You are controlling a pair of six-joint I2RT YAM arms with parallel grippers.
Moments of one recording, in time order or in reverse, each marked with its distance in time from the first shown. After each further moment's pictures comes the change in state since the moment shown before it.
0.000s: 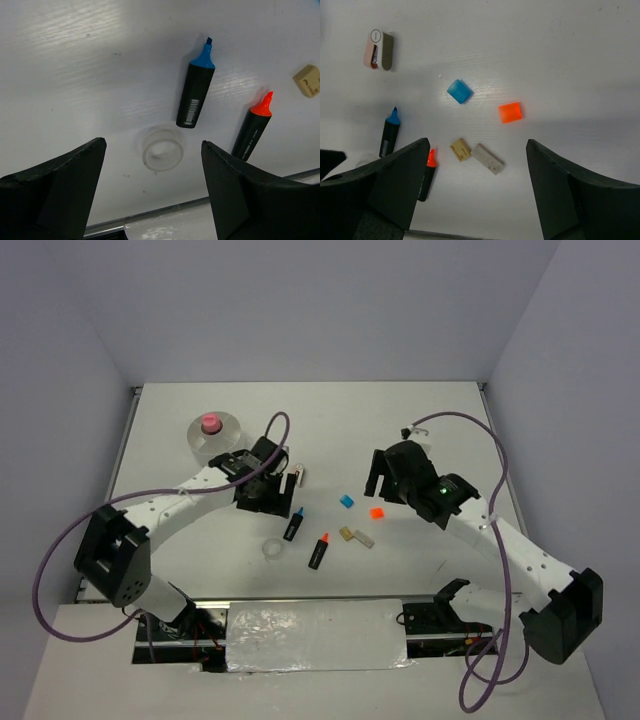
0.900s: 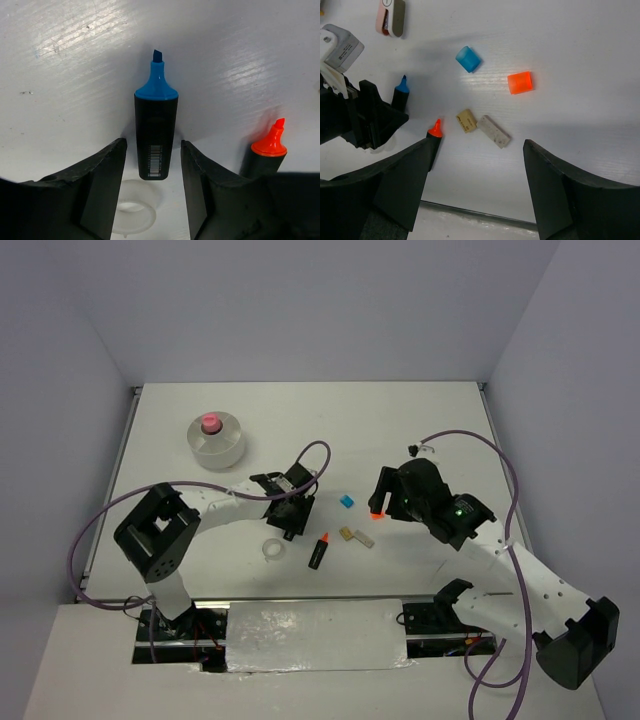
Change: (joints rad) left arm -0.171 0.262 -0.072 0.263 -0.042 0.006; right arm -0.002 -0.199 -0.139 -0.019 -0.120 0.037
